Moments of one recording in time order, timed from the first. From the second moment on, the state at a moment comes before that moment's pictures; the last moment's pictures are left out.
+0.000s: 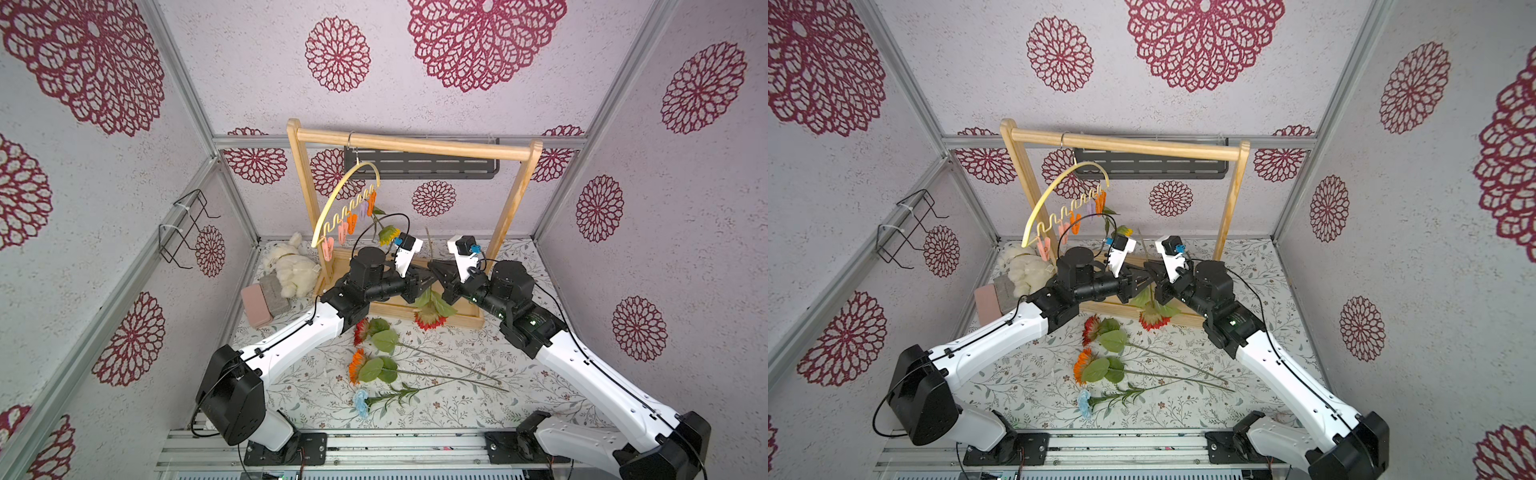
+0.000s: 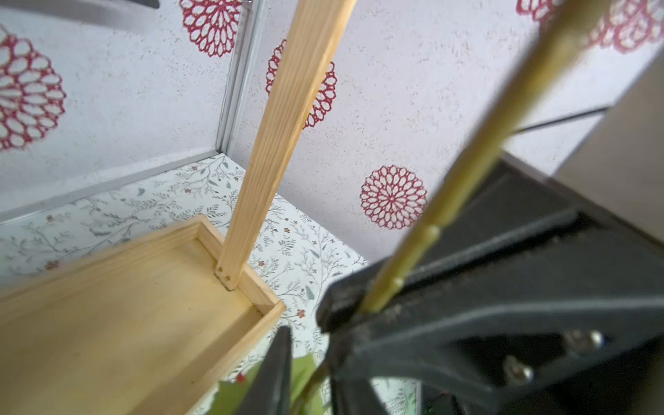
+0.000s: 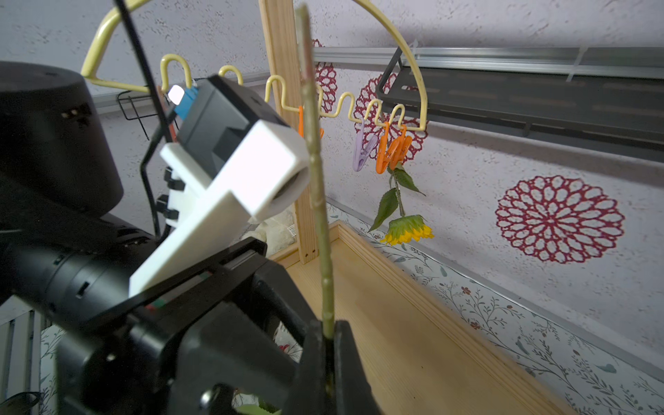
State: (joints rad) left arm -0.70 1.53 1.22 0.13 0.46 -0.33; right arm 0.63 1.12 1.05 -0.03 -0.18 0.05
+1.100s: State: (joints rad) left arm -0.47 0.80 0.65 0.01 0.35 -0.26; right arm 0.42 1.39 1.11 0.23 -0.55 0.16
